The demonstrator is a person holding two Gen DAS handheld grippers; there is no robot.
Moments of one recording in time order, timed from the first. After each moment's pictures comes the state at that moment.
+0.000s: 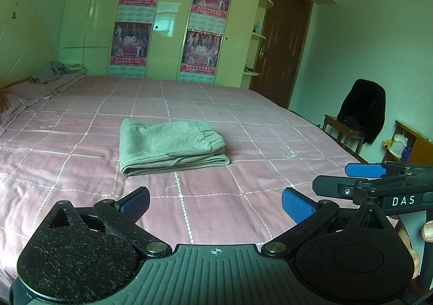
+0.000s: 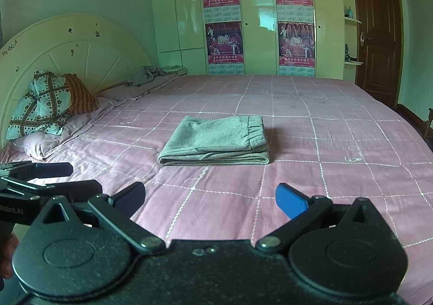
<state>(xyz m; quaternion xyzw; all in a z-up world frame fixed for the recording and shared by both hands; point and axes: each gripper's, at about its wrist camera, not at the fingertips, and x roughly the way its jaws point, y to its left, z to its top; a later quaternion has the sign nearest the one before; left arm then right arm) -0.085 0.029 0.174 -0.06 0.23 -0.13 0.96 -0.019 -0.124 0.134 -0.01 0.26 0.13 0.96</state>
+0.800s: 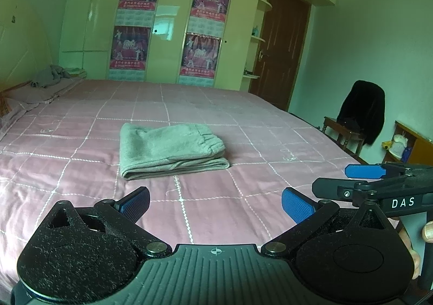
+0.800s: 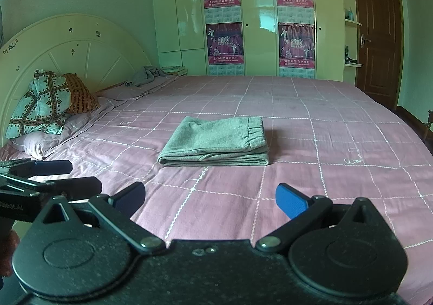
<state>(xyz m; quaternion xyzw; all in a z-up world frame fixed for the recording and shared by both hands) -0.084 0.031 0.174 -0.05 0.22 -0.13 0.97 -0.019 -0.123 0.134 -0.01 0.26 0.13 0.96</state>
